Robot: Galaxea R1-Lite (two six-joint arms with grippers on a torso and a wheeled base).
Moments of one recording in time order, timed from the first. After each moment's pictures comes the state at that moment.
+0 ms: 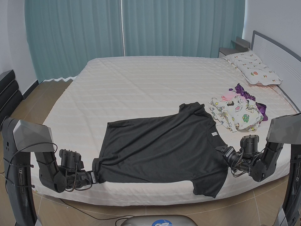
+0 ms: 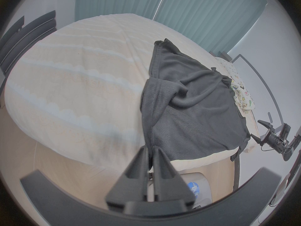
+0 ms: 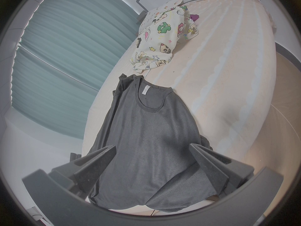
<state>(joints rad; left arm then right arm) -0.10 2.35 -0.47 -1.00 -0.19 -0.38 0.15 2.29 -0.52 -1.18 0.02 0.95</state>
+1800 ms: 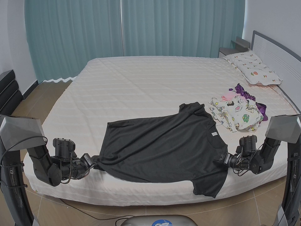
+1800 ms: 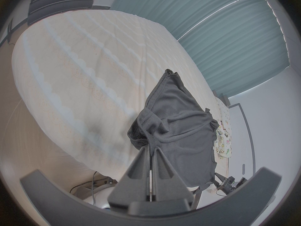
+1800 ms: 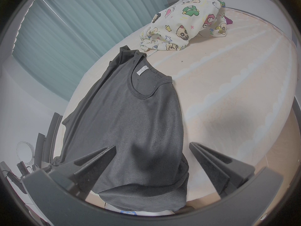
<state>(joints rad) -0.10 2.24 -0.52 -1.01 -0.24 -0.83 0.06 2.39 -0.69 -0.93 0.15 0.51</state>
